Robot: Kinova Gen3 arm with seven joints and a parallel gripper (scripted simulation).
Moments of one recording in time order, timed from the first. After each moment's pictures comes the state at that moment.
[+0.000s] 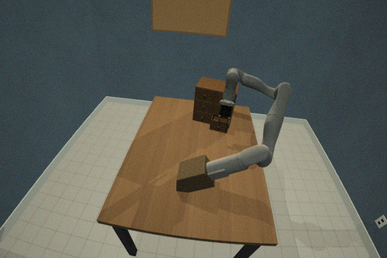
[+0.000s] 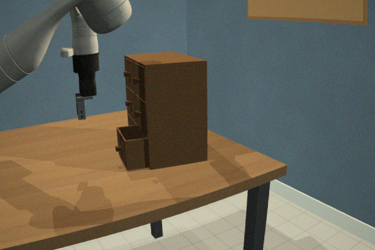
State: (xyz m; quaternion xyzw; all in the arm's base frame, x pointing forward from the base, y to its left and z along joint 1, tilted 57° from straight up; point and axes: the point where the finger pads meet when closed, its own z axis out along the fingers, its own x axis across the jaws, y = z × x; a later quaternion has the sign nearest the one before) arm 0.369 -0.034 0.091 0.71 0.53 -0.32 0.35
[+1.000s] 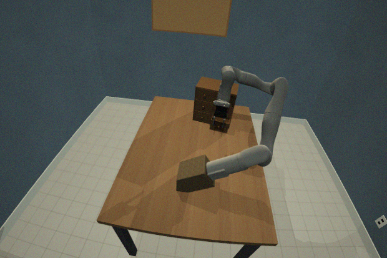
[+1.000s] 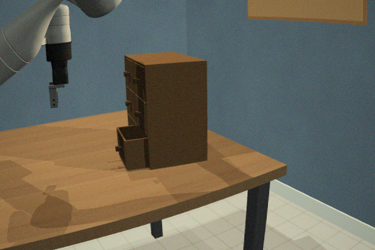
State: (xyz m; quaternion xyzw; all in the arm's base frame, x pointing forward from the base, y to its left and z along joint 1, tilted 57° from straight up) arm 0.304 0.025 0.078 0.71 0.52 -0.32 0.35
